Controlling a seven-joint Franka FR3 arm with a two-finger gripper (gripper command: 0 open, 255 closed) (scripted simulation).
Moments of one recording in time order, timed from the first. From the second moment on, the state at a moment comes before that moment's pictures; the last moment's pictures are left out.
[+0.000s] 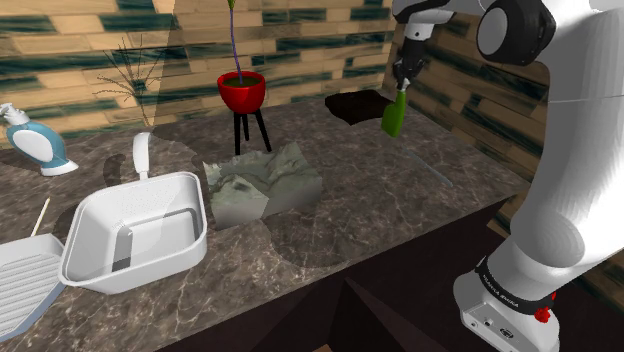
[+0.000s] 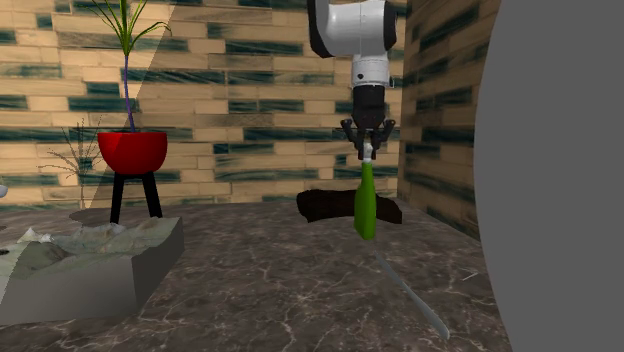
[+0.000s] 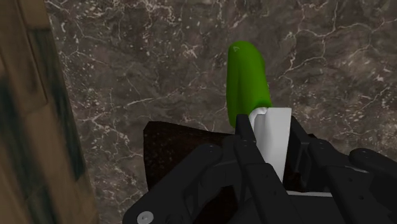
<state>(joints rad) -0.27 0.53 -0.33 -1.34 0.17 1.81 -0.37</state>
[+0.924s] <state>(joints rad) -0.29 0.53 -0.33 -1.14 0.16 1.62 -0.36</state>
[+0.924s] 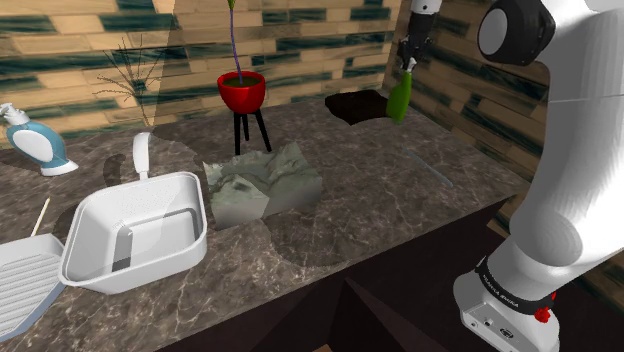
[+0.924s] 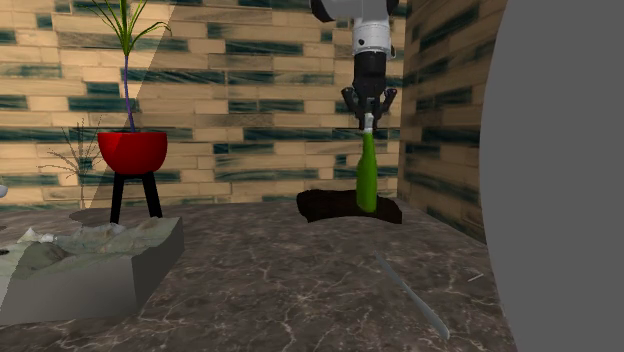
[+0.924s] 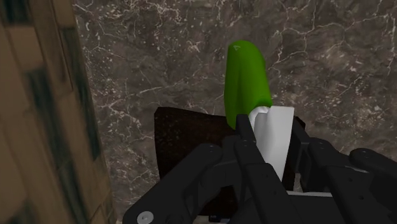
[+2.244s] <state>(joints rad) -0.24 0.46 -0.34 -1.01 0.15 1.42 -0.30</state>
